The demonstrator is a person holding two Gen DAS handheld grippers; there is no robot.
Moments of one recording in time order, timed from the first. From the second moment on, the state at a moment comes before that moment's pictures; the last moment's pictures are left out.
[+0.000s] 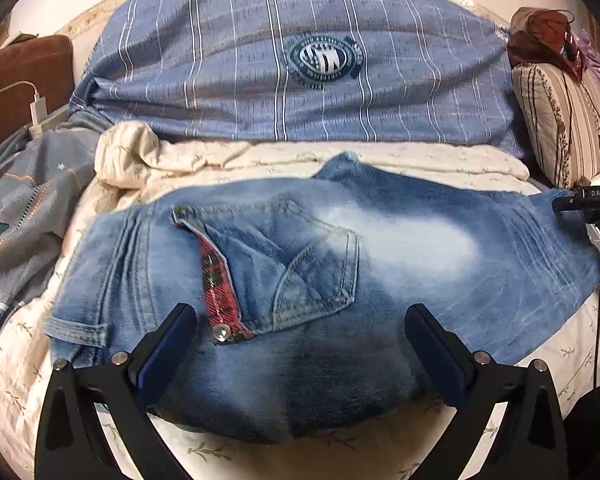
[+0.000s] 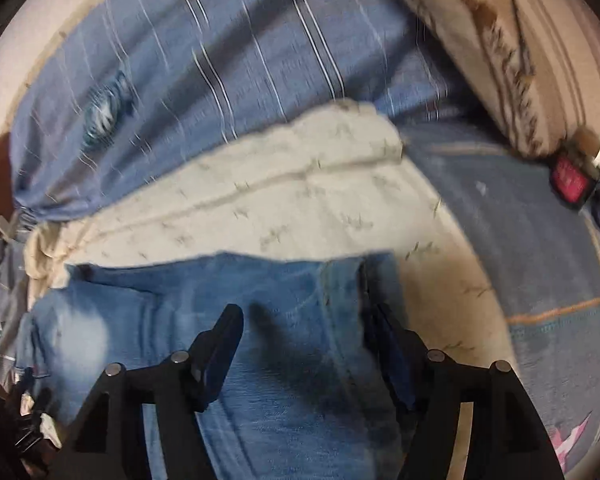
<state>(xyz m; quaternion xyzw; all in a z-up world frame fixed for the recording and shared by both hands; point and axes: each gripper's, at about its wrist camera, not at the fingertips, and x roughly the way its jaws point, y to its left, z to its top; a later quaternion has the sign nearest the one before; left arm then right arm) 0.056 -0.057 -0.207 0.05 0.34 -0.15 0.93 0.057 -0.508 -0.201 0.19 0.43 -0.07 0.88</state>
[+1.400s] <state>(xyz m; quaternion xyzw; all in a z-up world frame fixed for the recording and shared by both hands) 0.085 -0.016 -0.211 0.02 0.37 -0.06 0.93 0.044 -0.490 -0.196 0.21 0.40 -0.10 0.89</state>
